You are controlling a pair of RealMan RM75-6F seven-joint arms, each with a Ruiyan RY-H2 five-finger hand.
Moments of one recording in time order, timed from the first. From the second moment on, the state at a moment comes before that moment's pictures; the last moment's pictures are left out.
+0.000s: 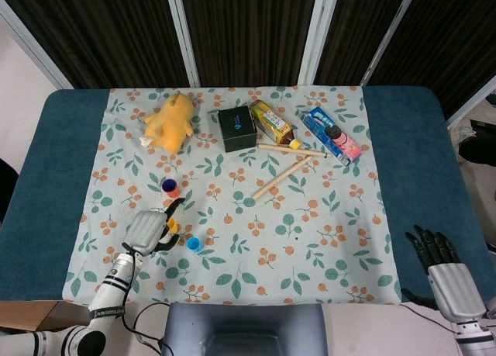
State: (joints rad) left arm -0.60 -1.47 -0.14 -1.74 1.03 1.12 0.42; right arm -0.01 -1.09 -0.06 -1.65 -1.67 1.51 -0.06
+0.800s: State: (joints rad) left arm -0.58 -1.55 -0.11 -1.55 1.05 1.10 0.38; right arm 0.00 -1.09 -0.06 -1.65 -1.66 1.51 -0.06
